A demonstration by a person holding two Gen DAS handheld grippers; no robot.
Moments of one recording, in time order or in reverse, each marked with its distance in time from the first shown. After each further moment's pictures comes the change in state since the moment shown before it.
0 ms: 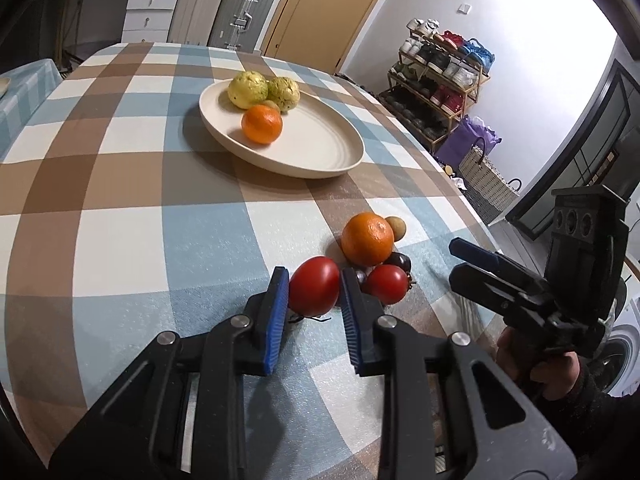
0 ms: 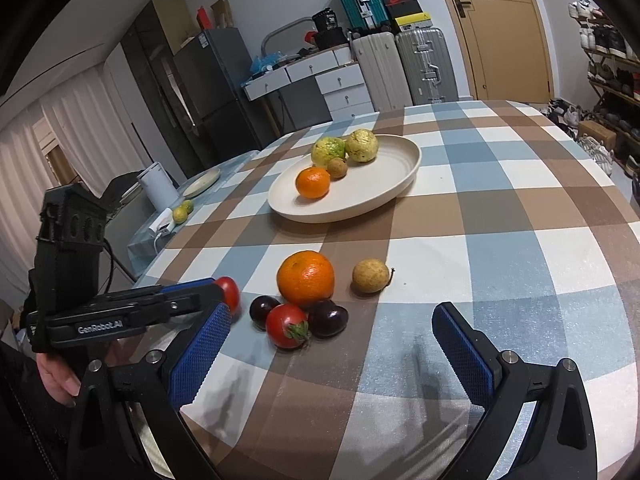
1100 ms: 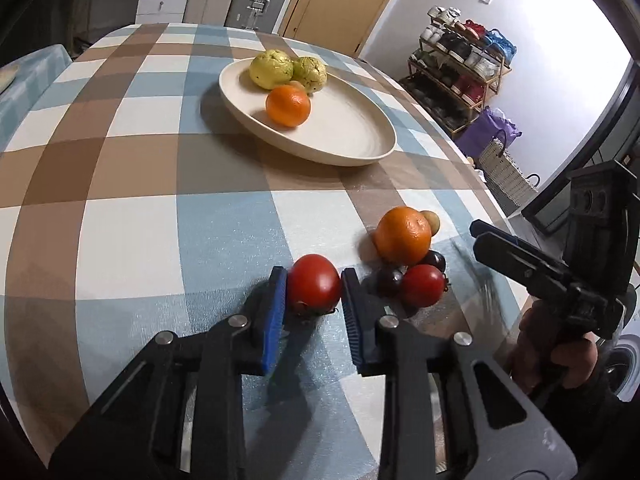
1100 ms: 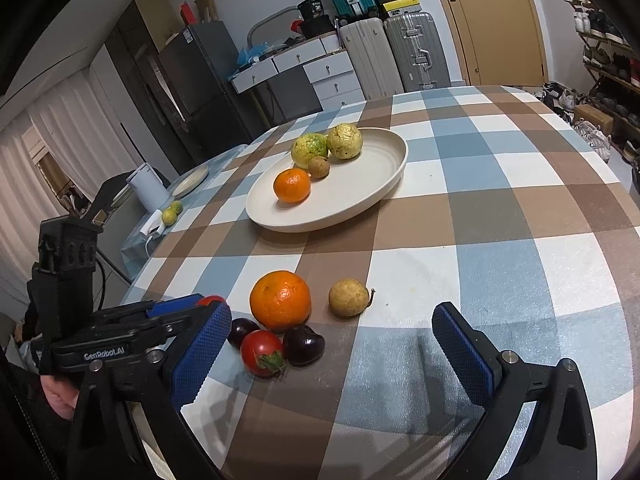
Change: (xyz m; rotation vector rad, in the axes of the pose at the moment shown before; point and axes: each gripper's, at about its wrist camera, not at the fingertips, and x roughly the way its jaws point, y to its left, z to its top) left arm 0.023 0.010 0.005 -0.025 0.064 0.068; right arm 0.017 -0.017 0.018 0.035 0.051 -0.012
